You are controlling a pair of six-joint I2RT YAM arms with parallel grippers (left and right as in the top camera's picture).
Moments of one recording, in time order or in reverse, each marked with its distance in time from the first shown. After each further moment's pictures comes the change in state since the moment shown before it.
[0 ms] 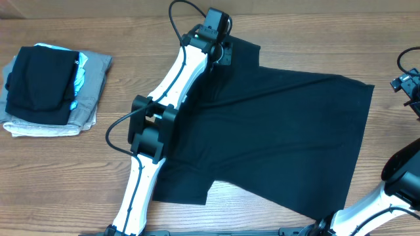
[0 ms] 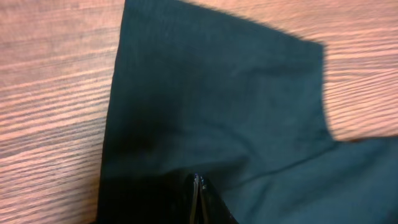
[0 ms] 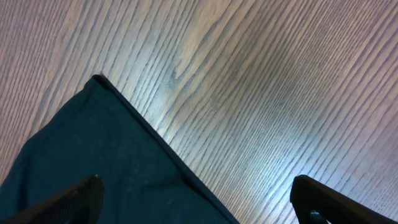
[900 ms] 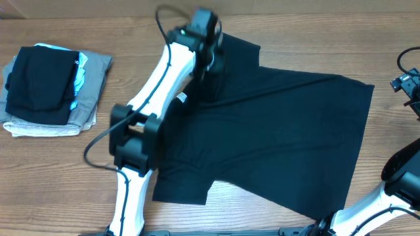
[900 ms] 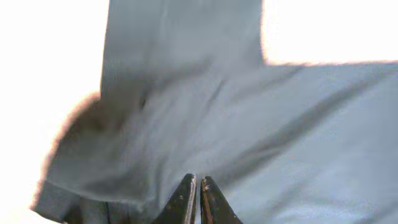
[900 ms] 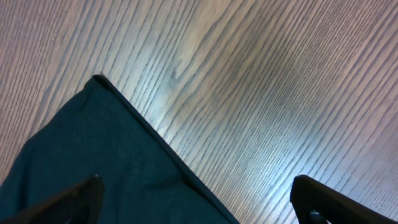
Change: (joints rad) left arm 0.021 -0.257 -0.127 -0.218 0.142 -0.032; right arm 0.000 0.000 0.000 0.000 0.000 0.000
